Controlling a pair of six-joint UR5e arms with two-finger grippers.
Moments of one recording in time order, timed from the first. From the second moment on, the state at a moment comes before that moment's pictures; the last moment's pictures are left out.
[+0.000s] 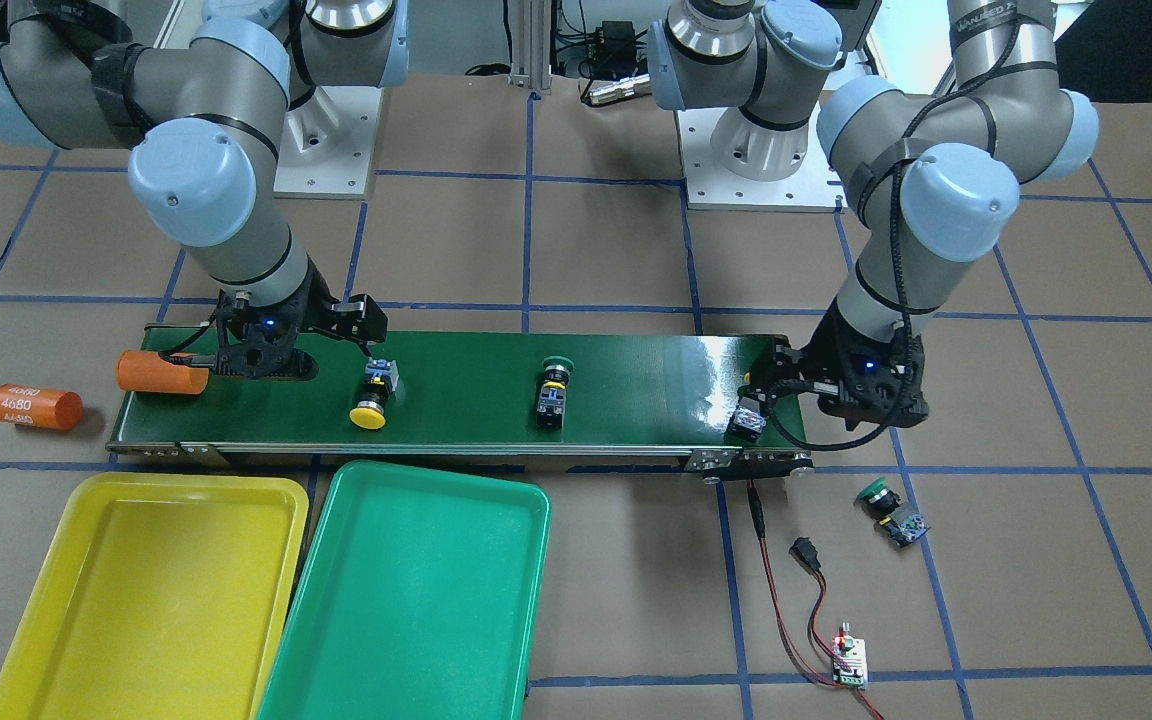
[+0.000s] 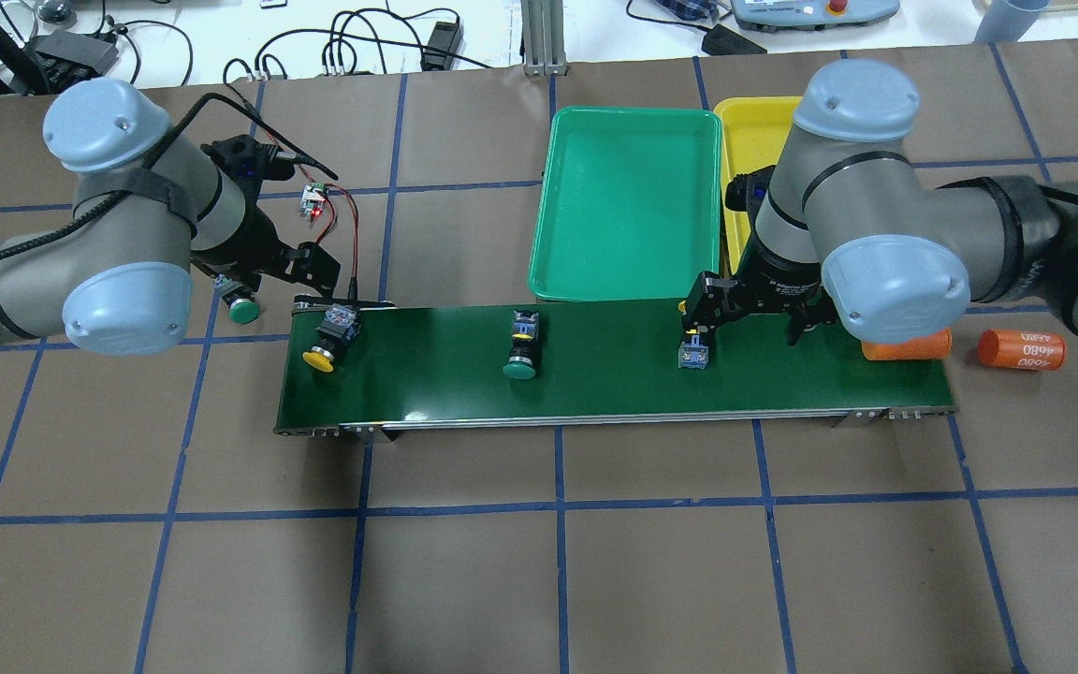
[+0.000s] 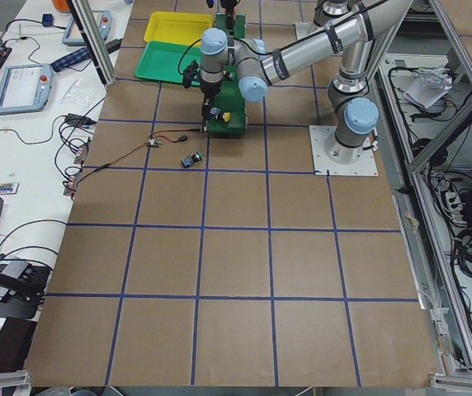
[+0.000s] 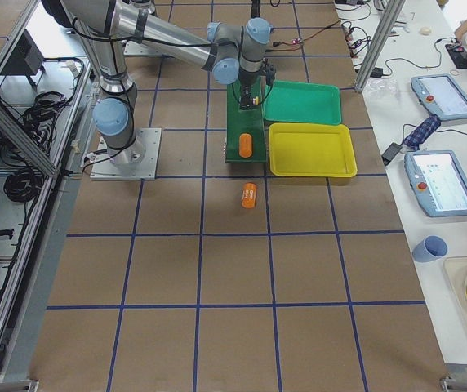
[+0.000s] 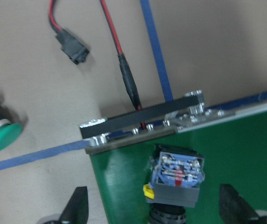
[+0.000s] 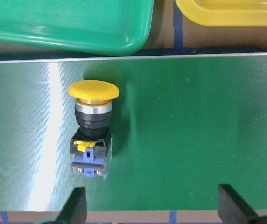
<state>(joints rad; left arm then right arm) -1.42 -1.74 -1.88 -0.99 1.51 0.28 1.60 -1.43 1.91 -1.92 -1.52 0.06</state>
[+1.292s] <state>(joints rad) -1.22 -2.08 -1.67 -0.95 1.51 0.12 1.60 -1.35 1.91 -1.94 -1.54 0.06</state>
